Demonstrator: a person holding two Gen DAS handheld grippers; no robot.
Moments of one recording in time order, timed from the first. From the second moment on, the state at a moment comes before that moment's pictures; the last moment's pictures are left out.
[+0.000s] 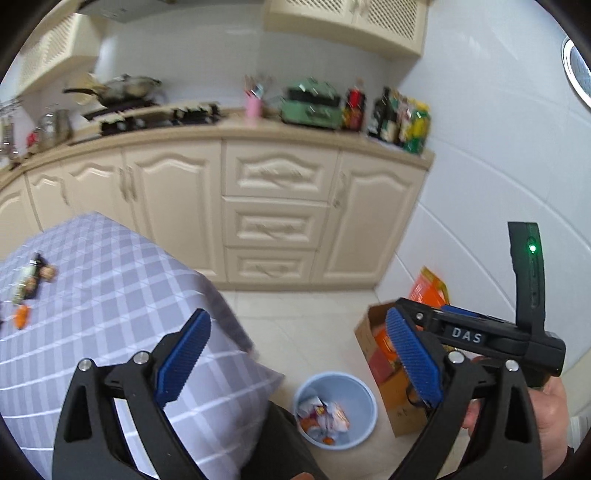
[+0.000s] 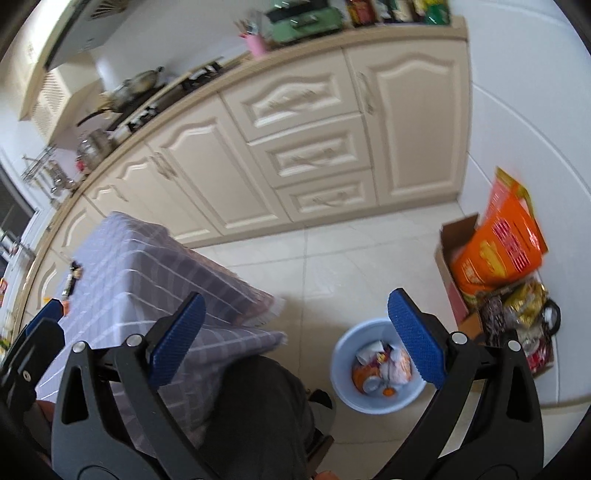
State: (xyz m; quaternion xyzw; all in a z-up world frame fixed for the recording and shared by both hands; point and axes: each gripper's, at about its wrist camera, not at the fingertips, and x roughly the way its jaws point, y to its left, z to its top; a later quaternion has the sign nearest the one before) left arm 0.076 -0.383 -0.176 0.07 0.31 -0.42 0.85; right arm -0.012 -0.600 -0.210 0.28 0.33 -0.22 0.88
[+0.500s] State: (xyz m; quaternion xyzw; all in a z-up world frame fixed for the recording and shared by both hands) left arm 0.130 -0.236 -0.117 0.01 0.24 -0.30 0.92; right arm 0.078 -0.482 -0.123 0.20 0.28 -0.10 0.93
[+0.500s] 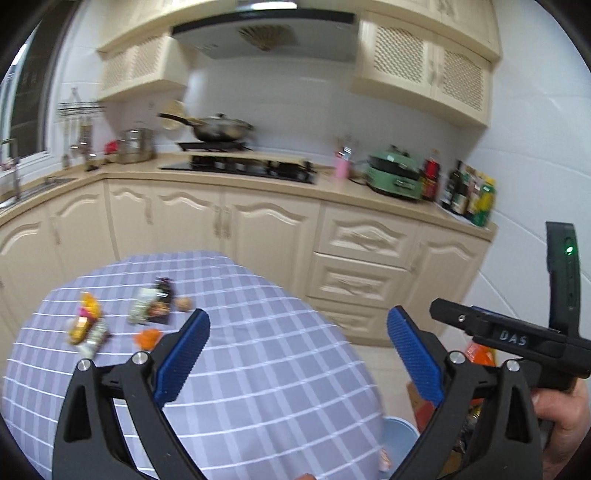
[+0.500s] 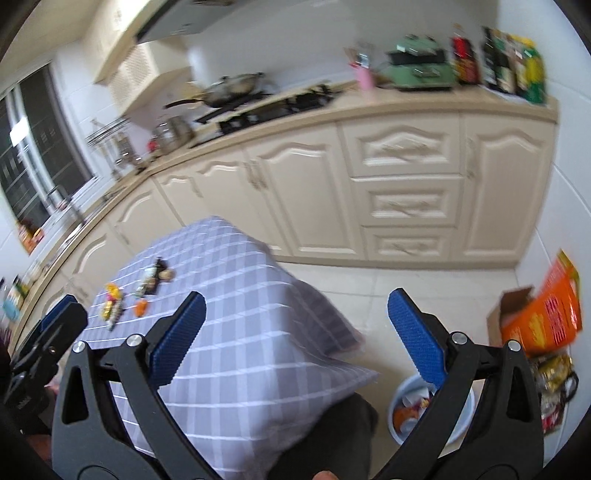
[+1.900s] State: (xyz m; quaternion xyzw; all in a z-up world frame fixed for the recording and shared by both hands) left arm 0.360 -0.043 -0.224 0.06 0.39 -0.07 0.91; right arm 0.315 -0.243 -0.226 0.00 0.44 0.08 0.89
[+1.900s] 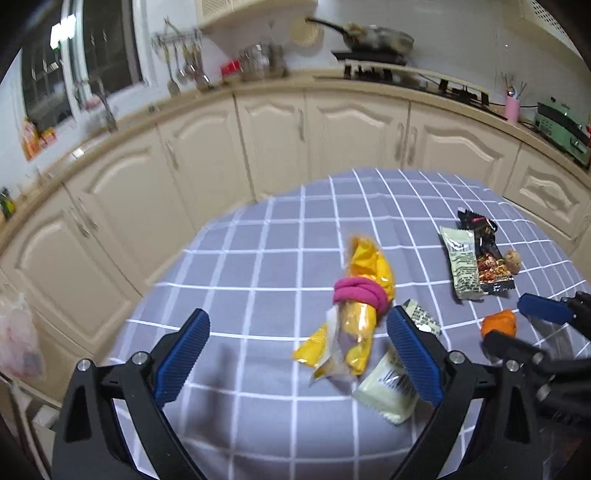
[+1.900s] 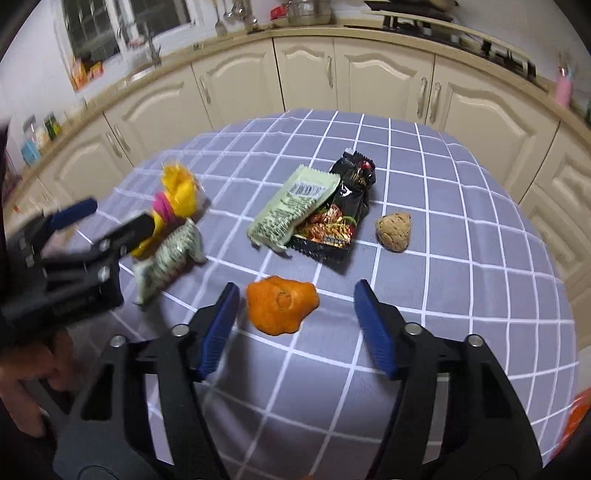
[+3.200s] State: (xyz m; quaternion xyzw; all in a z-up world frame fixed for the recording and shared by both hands) left arm 0.205 -0.053 -0.152 -0.04 0.29 -0.16 0.94; right arm 0.194 -0.305 -0.134 0.11 0.30 0.12 0.94
